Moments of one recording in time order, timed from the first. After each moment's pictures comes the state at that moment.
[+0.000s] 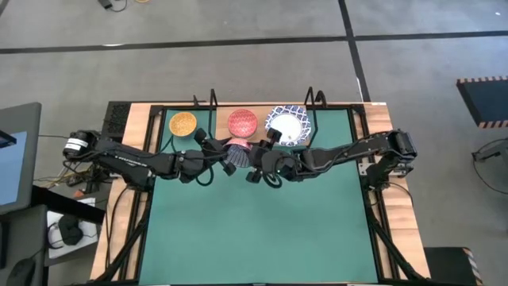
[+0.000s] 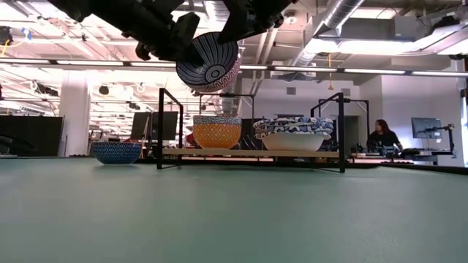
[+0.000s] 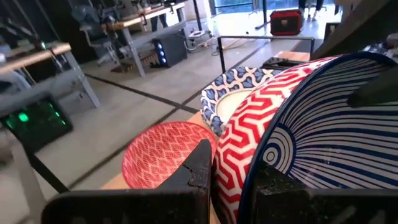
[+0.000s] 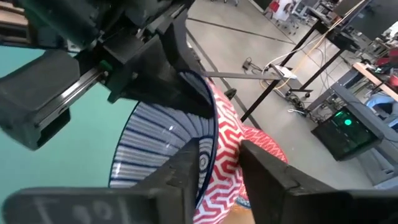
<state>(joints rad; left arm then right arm) -0.12 1.28 0.67 0.45 -0.87 0.05 0.09 1.72 1.36 -0.15 0.78 -0.15</state>
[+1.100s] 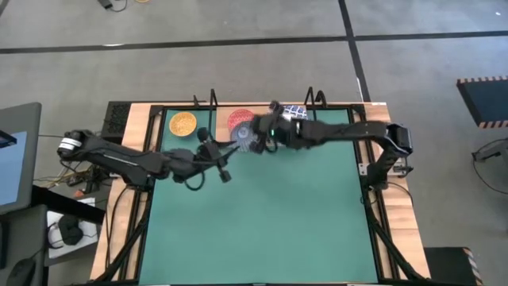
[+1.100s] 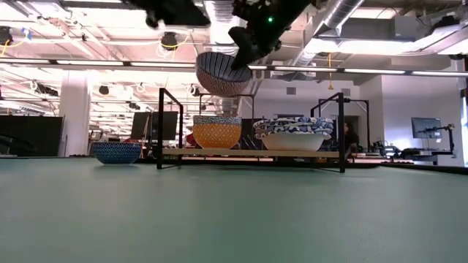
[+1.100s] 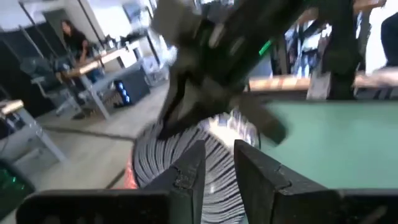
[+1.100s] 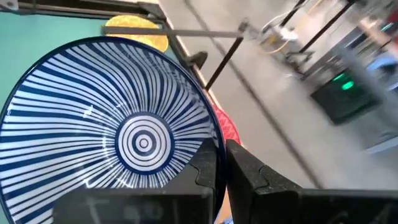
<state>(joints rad) -0.15 1.20 0.76 0.39 -0.75 0.23 -0.14 1.72 1.43 -0.27 0.57 -0.16</state>
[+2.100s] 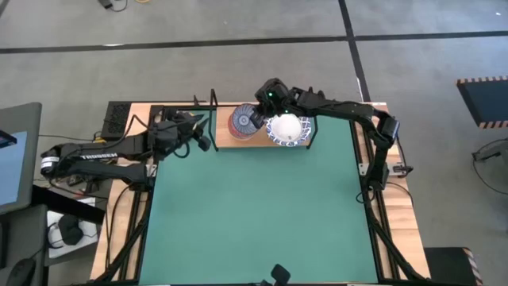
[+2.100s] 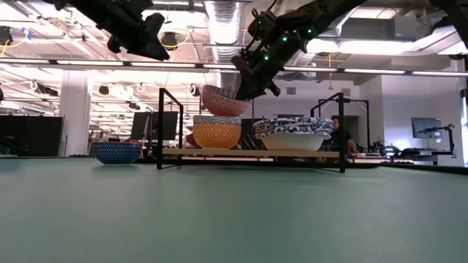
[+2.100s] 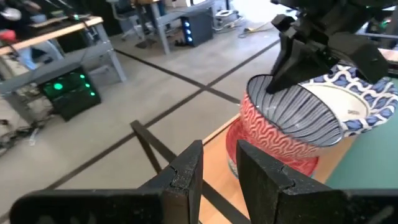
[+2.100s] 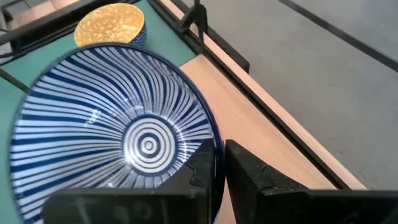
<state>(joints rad) 0.22 0.89 0.68 -0.04 -0.69 -0.01 -0.47 1.86 1.53 -0.33 0.03 0.16</state>
